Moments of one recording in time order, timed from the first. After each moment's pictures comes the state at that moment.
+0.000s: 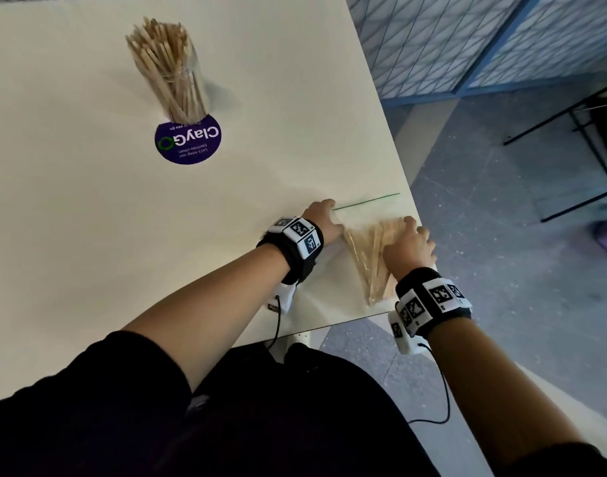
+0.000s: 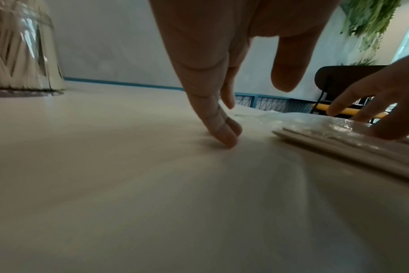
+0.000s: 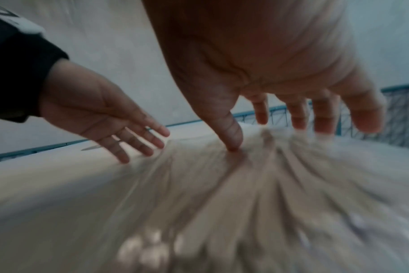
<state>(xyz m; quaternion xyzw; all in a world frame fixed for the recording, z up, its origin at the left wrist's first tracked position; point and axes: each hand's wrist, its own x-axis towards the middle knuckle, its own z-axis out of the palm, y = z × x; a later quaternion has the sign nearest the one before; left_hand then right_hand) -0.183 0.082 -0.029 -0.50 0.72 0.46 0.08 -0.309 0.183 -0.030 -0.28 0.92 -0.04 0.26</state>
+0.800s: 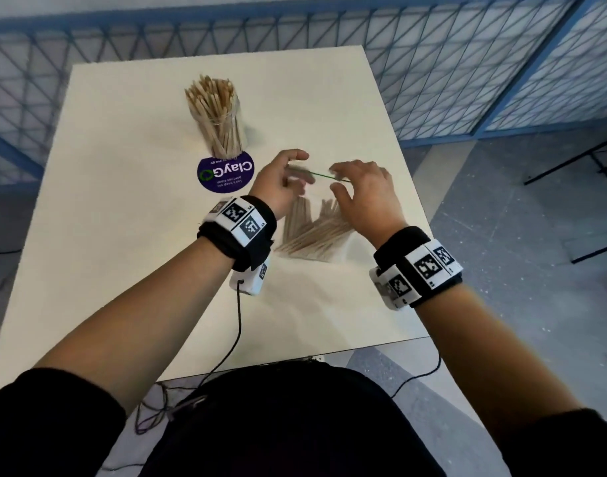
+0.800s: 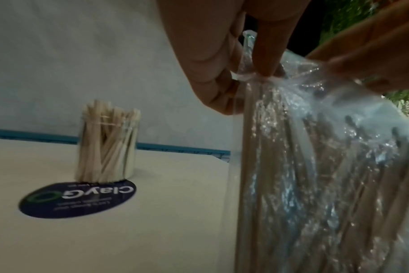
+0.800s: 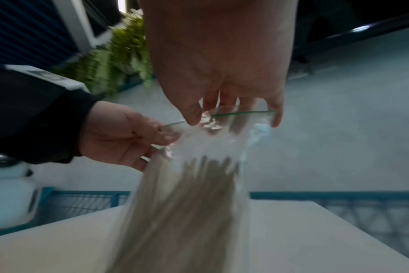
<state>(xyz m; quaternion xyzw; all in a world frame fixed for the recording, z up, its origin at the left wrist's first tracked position) -0.101 0.023 0.044 -0.46 0.64 0.53 -0.31 -0.245 0.090 0.060 -0.65 0.72 -0.24 0.10</state>
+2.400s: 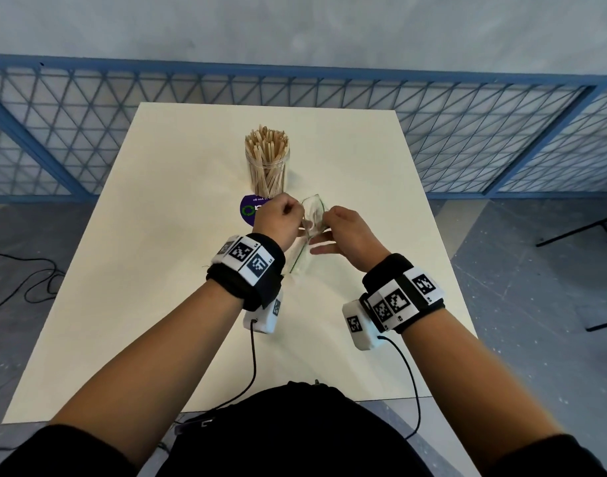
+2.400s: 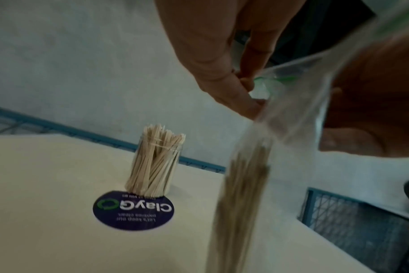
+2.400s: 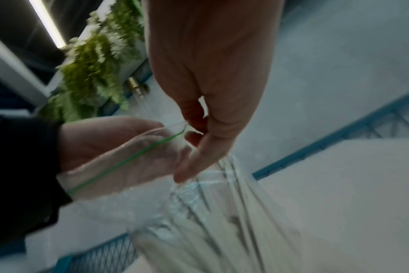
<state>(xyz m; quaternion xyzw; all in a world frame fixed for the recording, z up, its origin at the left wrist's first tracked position) -0.040 0.010 0.075 -0.58 0.54 0.50 -0.36 -0.159 0.044 0.085 -0.35 0.60 -0.41 0.59</state>
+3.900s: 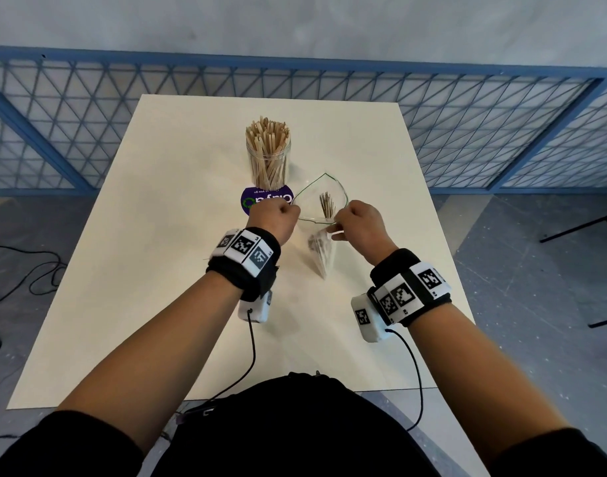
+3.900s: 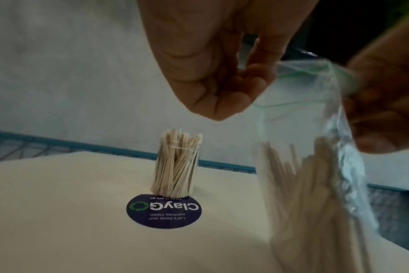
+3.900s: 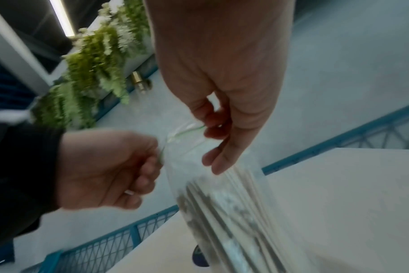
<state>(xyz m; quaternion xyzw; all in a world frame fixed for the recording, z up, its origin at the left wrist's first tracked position) -0.034 0.014 0.073 -0.65 0.66 0.33 -0.20 -0.175 0.045 0.067 -0.40 0.69 -0.41 0.45</state>
